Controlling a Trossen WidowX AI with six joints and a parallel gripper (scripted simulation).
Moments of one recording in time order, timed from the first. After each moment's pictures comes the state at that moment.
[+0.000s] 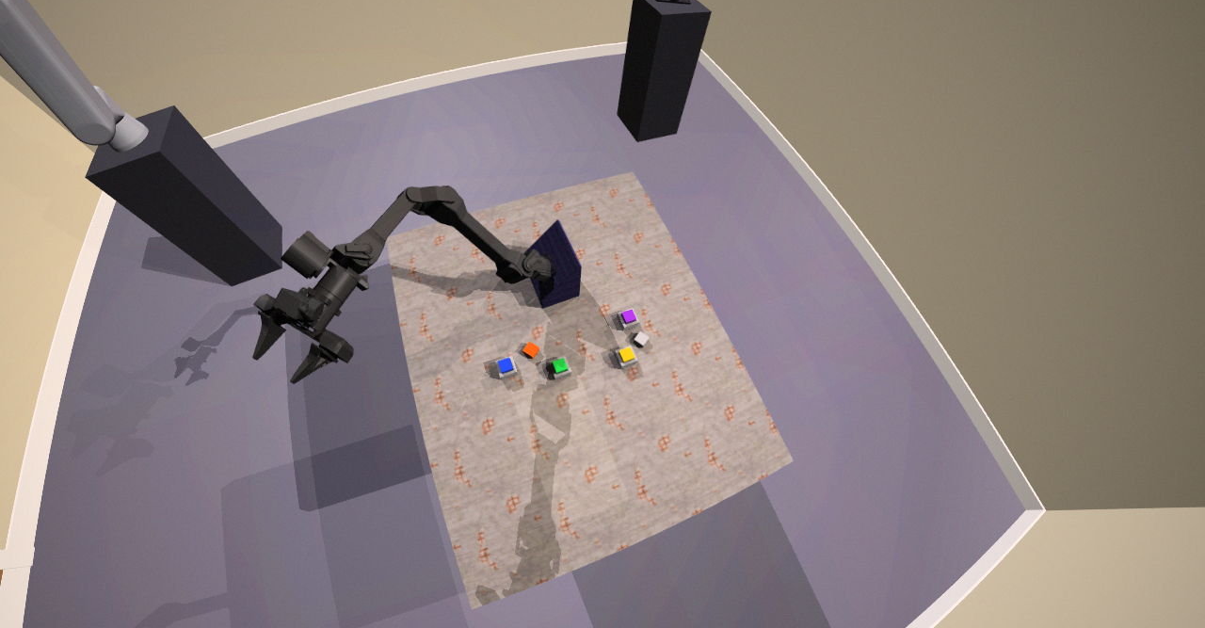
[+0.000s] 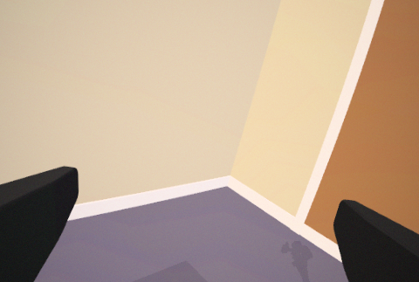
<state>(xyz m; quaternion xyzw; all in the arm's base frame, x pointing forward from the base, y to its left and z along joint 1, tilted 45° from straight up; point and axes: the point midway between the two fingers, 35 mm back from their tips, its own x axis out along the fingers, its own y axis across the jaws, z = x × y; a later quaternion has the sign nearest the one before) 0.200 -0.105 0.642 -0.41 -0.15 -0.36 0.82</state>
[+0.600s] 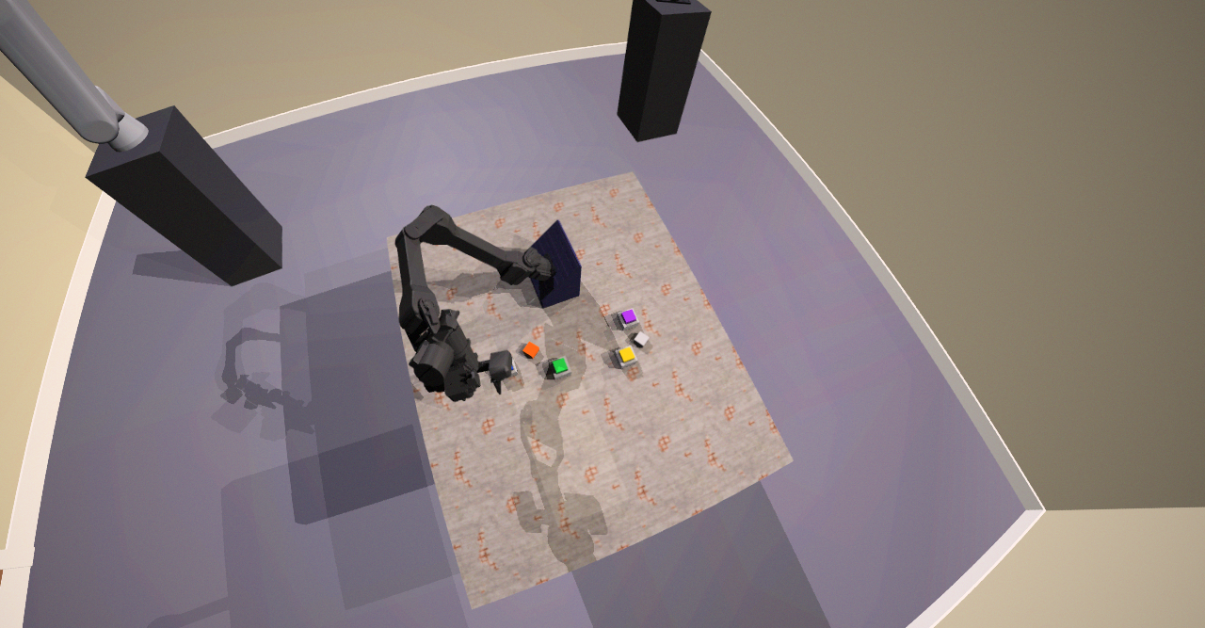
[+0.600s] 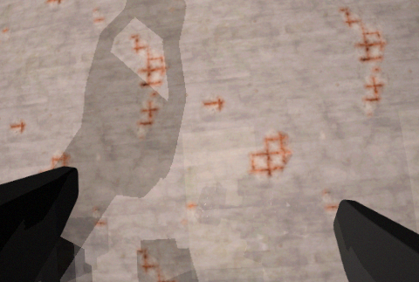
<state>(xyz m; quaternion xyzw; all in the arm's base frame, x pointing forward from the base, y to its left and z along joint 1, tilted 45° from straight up) 0.292 -0.097 0.277 -0.20 0.44 -0.24 0.84</state>
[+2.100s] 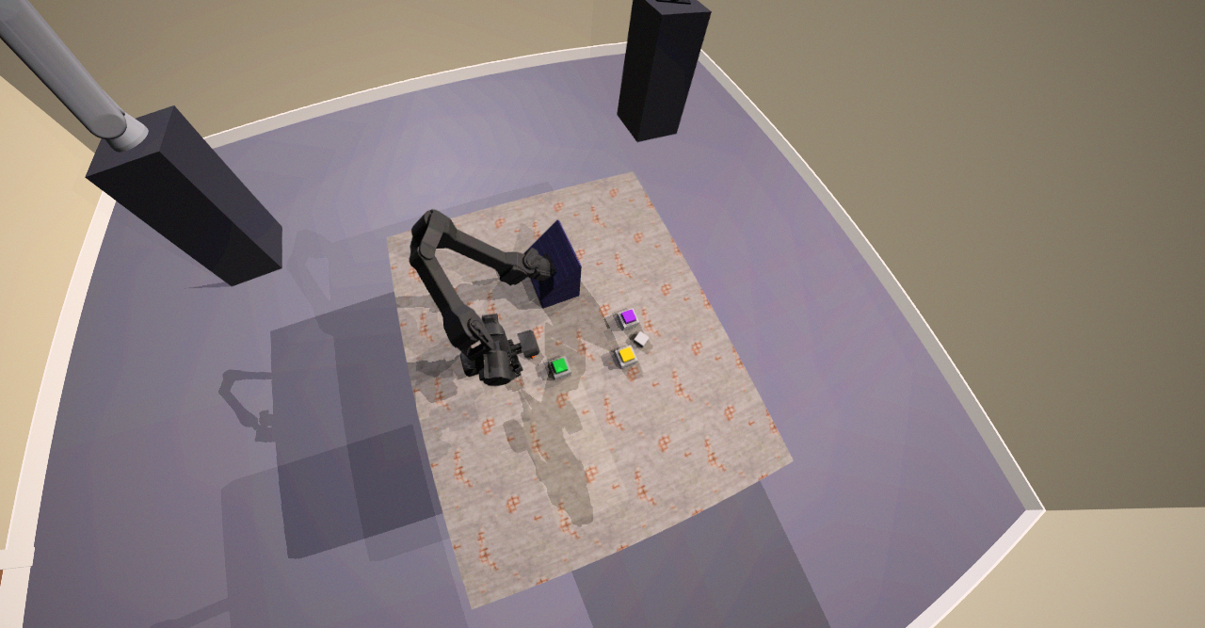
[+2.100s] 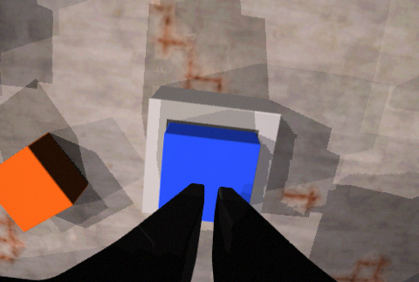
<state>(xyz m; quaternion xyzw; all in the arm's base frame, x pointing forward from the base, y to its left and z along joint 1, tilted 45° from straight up) 0.211 -0.139 0.137 -0.26 0.64 -0.29 0.66</state>
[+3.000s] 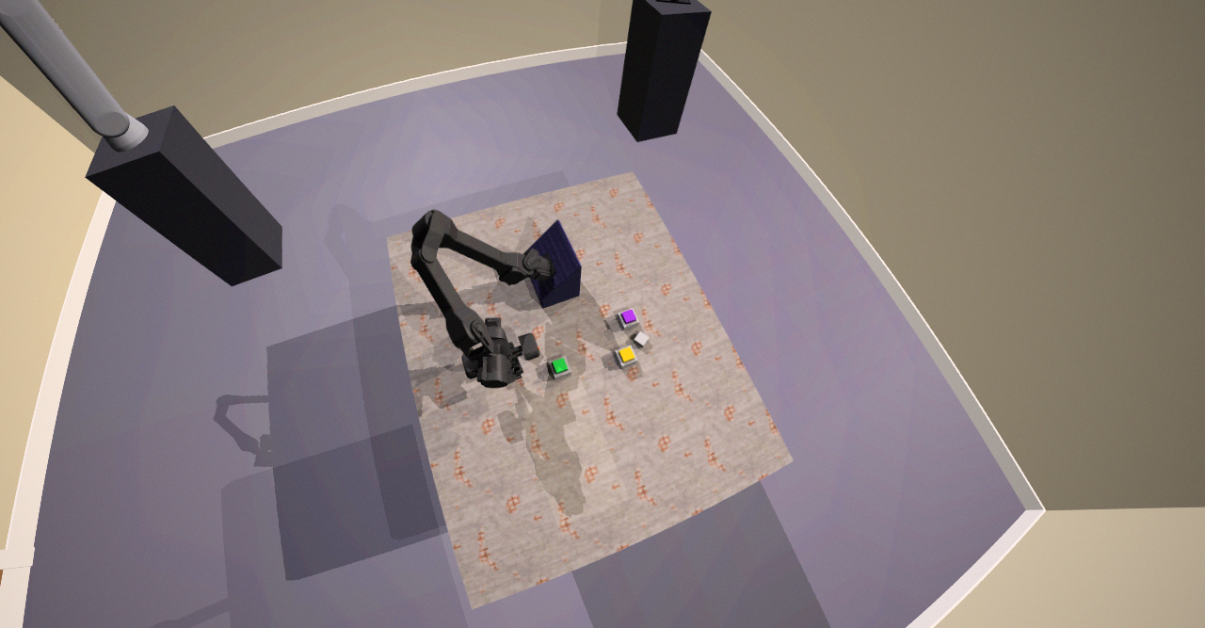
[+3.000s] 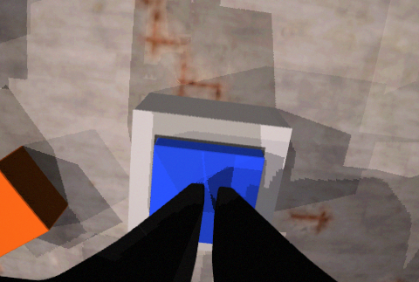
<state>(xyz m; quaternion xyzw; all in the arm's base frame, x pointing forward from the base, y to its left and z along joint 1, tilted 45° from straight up) 0.210 -0.154 0.123 -0.26 0.64 -0.29 0.66</state>
